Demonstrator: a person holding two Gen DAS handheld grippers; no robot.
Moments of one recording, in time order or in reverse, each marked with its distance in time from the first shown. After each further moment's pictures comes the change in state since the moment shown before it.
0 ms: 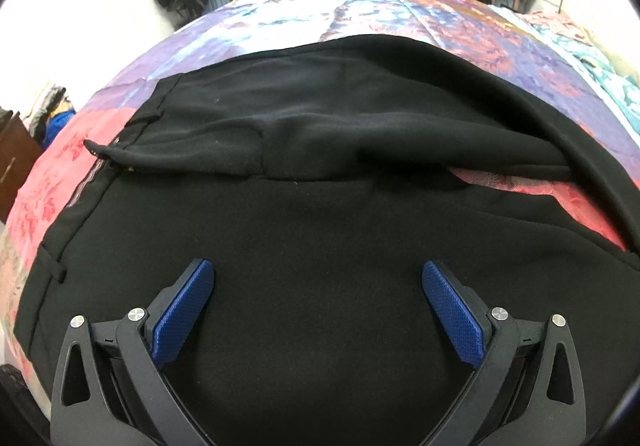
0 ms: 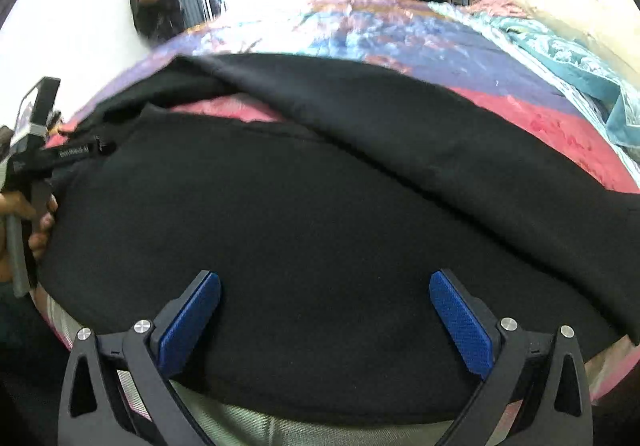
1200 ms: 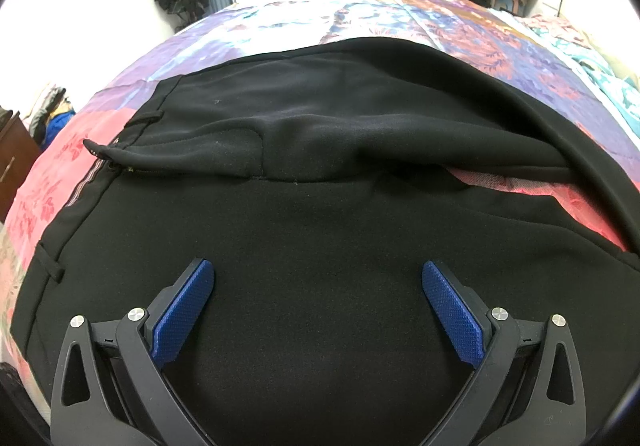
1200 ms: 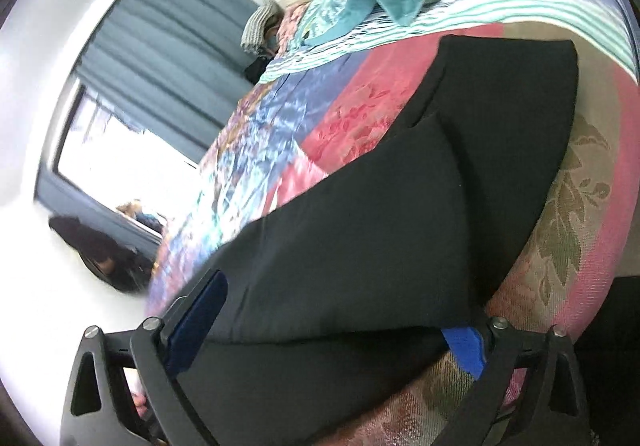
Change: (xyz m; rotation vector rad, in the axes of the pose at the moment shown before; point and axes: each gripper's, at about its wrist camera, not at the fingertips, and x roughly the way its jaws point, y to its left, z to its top) left arm -0.009 -0.001 -0.011 -0.006 -0.017 -0.006; right arm -0.066 -0.193 -0.045 0.954 -0.306 0.107
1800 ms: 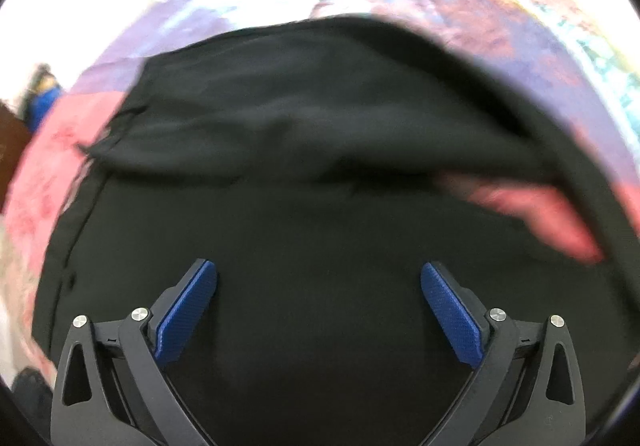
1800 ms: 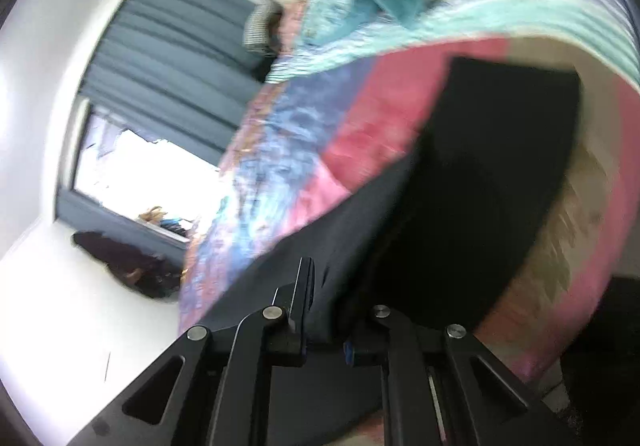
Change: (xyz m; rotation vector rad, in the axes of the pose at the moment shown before) left arm -0.007 0.000 0.048 -0.037 0.204 -0.103; right arm -0.031 0.010 0.037 0.018 0.048 0.104
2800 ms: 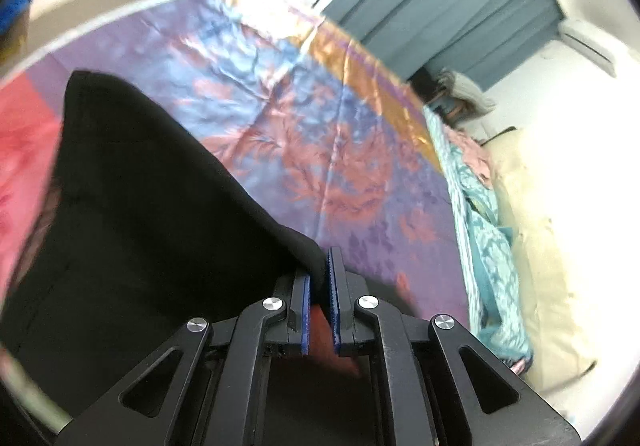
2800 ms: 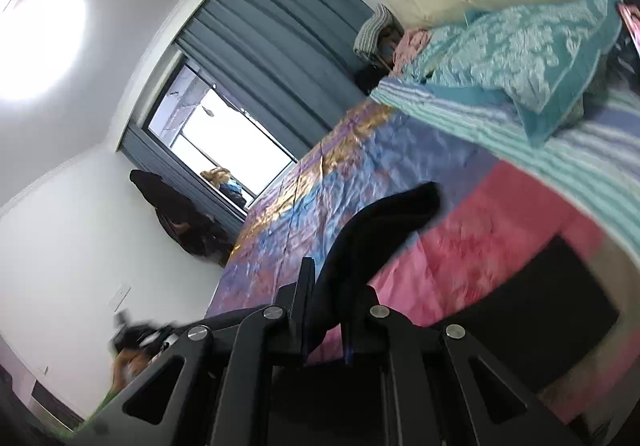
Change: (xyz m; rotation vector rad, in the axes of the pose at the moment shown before) left arm -0.138 0.059 0.060 -0.340 -0.180 -0.470; right arm -0.048 0.076 0.090 -0.295 -0.006 0.204
